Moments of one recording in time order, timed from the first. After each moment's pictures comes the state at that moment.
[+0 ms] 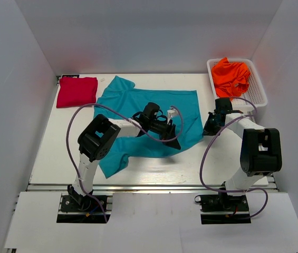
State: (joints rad) left arm -0.70 2.12 1.27 0.31 1.07 -0.32; right arm 0.06 1.64 0.97 -0.46 -0.15 0.42
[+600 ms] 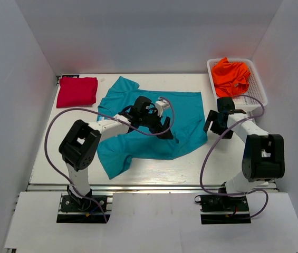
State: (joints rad) left arm -0.67 1.90 1.23 0.01 0.73 -0.14; right arm 0.06 1.61 0.99 -0.58 0.14 0.40
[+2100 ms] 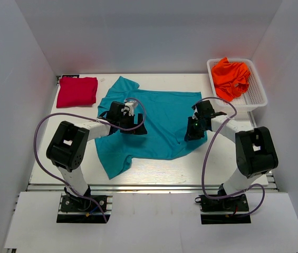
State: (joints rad) left arm -0.41 1.78 0.95 0.02 0.41 -0.29; right arm 0.29 1.65 0.96 -0.45 -0.26 0.33
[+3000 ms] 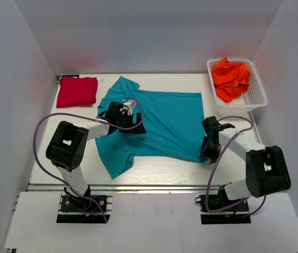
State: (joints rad) left arm -0.39 1.78 0.95 0.02 0.41 -0.29; right arm 0.28 1.43 0.77 -0.78 0.07 0.53
